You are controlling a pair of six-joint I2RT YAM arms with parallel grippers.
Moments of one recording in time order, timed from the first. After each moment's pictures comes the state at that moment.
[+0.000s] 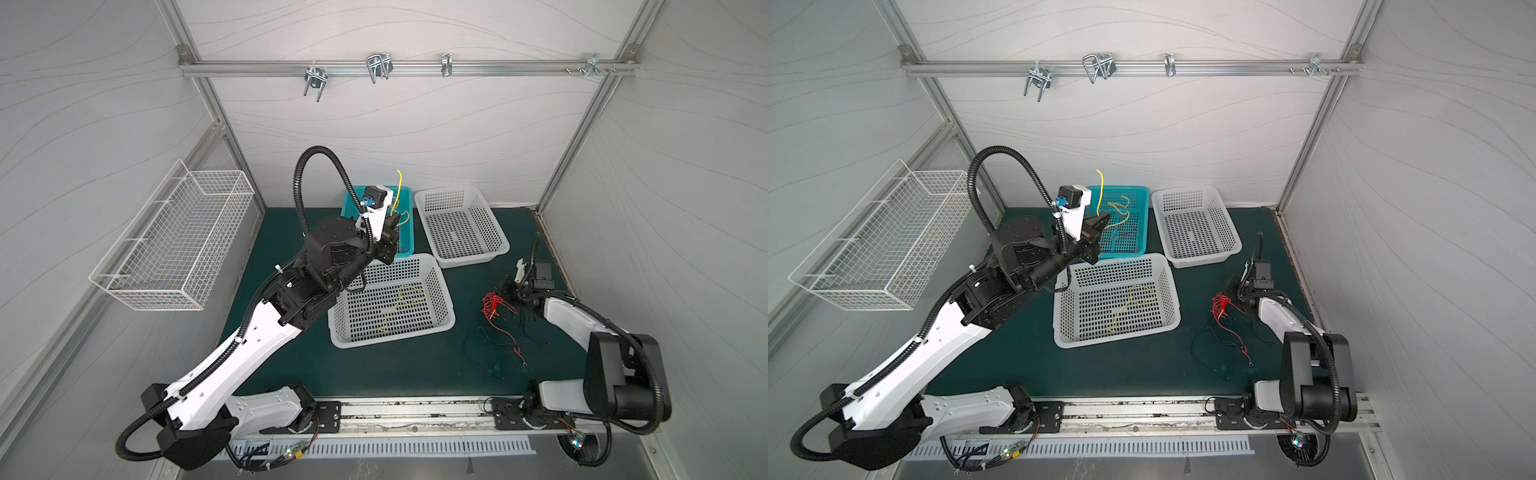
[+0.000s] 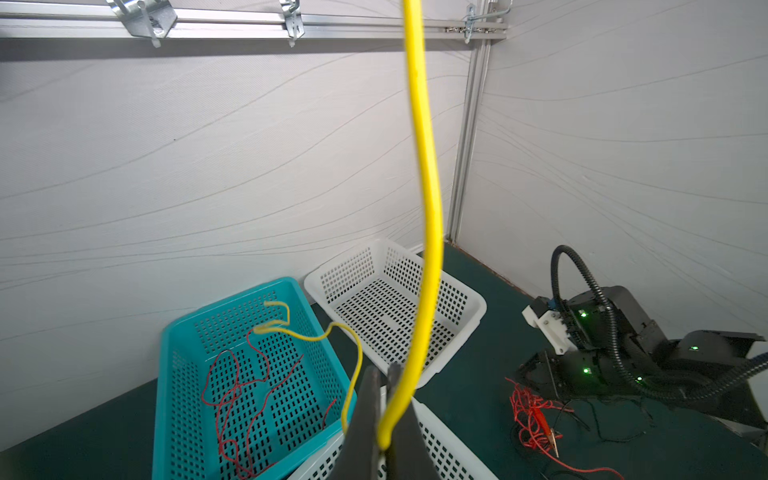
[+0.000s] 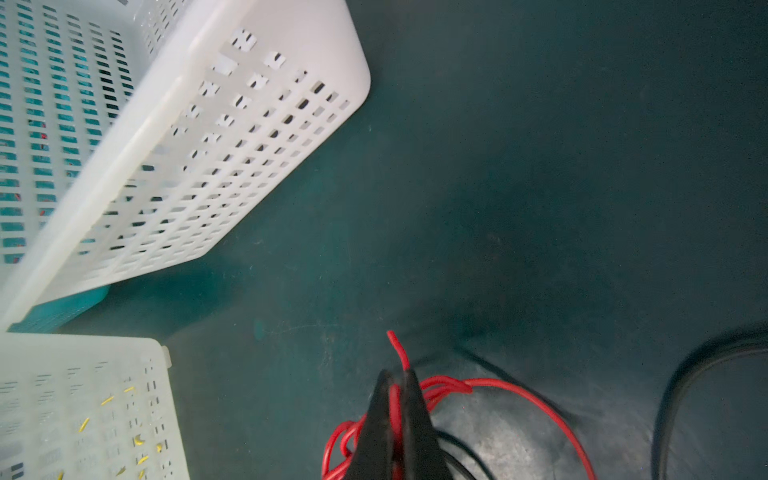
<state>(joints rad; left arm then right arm) -0.77 1.14 1.40 -0.37 -0.21 -0.01 0.01 1.35 0.65 -0.18 -0.21 0.46</state>
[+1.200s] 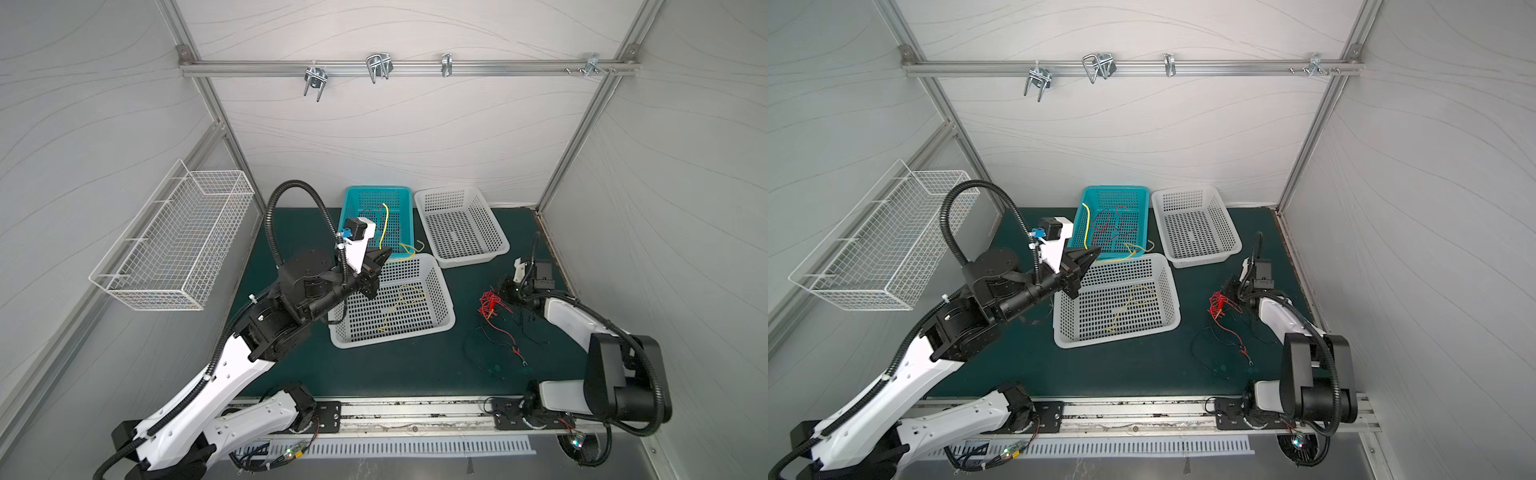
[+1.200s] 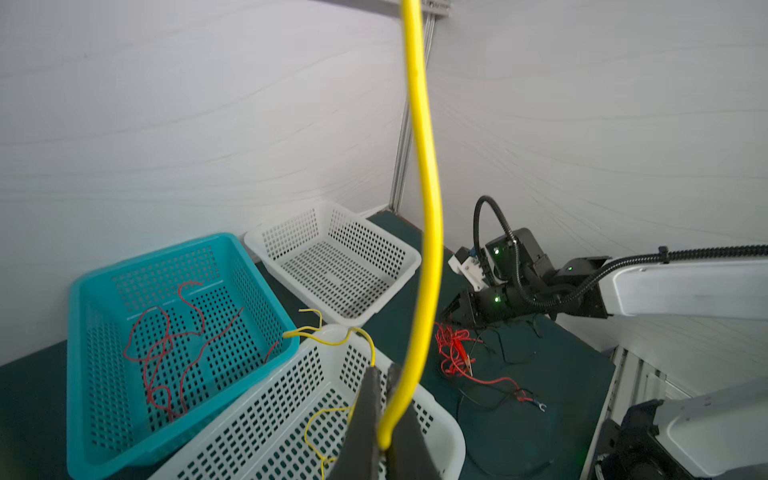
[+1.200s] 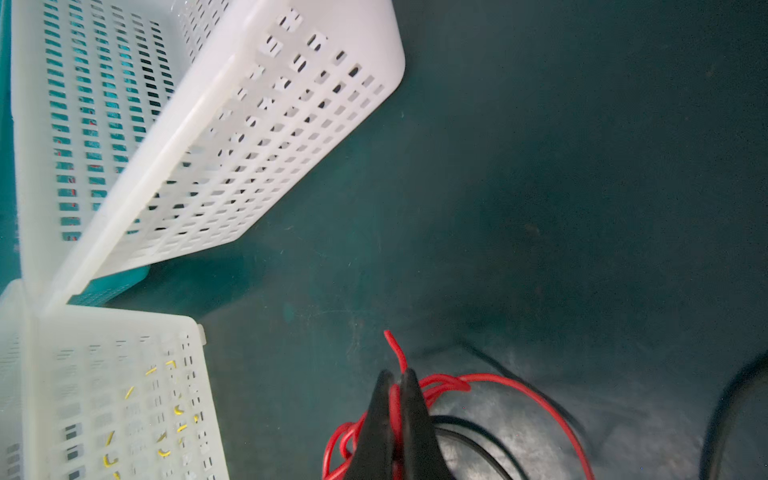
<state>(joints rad) -0.77 0.91 1.19 -0.46 -0.03 -0.14 0.01 1.34 0.65 -0.18 -0.28 0.46</state>
